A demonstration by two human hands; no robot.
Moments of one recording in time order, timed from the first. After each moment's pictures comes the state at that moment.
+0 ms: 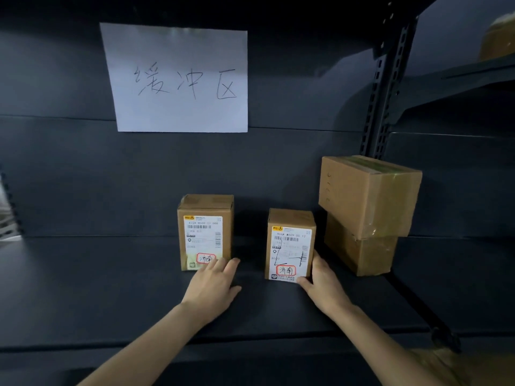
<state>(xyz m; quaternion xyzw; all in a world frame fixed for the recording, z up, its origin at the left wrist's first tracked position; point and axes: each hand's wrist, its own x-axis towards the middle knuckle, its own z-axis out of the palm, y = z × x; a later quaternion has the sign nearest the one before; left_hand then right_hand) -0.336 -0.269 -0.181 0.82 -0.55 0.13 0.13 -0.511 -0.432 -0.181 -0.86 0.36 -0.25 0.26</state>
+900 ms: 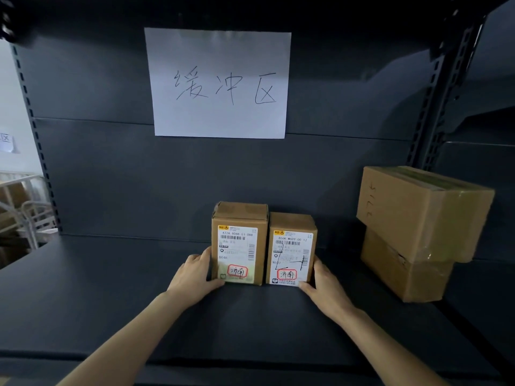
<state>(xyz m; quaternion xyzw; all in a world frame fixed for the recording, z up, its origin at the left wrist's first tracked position) -0.233 -0.238 -0.175 0.88 -0.41 -0.01 0.23 -0.439 -0.431 -0.183 -0.88 0.32 -0.21 0.28</state>
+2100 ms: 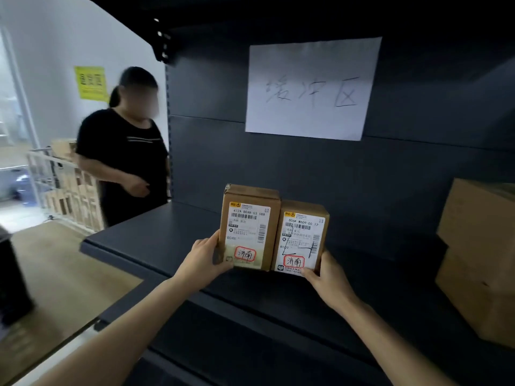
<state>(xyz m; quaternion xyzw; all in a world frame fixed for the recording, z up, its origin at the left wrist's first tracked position) -0.274 -0.113 -0.162 0.87 -0.32 0.06 0.38 -0.401 -0.359 -0.166 -0.90 0.13 -0.22 0.36</state>
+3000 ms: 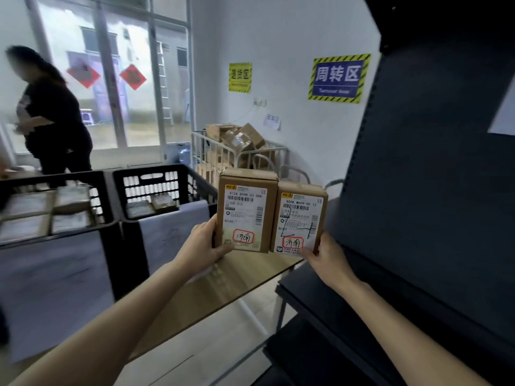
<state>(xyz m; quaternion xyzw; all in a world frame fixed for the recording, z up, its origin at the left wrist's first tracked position) -0.268 0.304 -0.172 0.90 -0.12 0.15 0.38 -0.267 0.033 -0.170 -0.88 -0.12 -0.11 0.45</state>
